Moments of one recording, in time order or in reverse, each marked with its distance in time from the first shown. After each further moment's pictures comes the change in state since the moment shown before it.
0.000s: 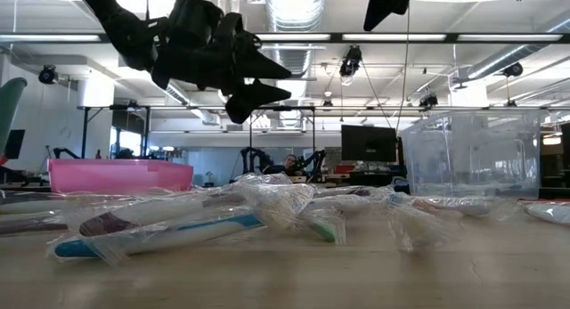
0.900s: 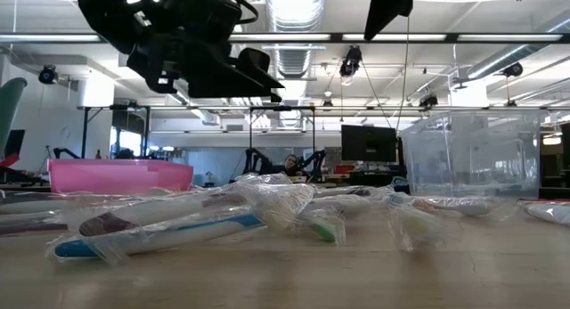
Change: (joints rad) left arm -0.239 -0.015 0.000 -0.228 -0.006 0.819; right arm 0.028 -0.002 -0.056 0.027 0.132 0.070
